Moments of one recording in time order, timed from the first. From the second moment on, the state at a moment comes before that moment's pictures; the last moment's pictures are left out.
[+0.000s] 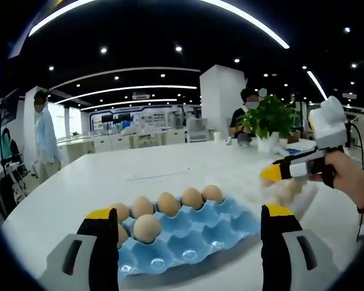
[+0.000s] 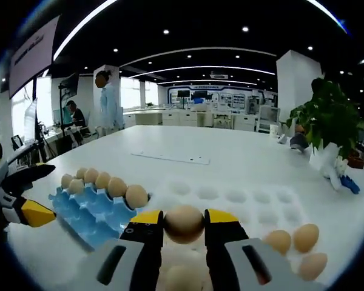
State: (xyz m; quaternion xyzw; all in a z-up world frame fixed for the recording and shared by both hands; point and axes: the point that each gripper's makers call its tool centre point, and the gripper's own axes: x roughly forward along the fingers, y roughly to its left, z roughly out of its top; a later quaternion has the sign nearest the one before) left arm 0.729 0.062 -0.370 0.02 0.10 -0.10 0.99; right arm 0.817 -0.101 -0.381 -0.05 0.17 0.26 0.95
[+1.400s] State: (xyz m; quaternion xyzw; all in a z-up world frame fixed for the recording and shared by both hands) left arm 0.708 0.073 -0.368 0.03 0.10 -0.09 0.99; right arm 0.780 0.008 -0.372 -0.07 0.14 0.40 0.90
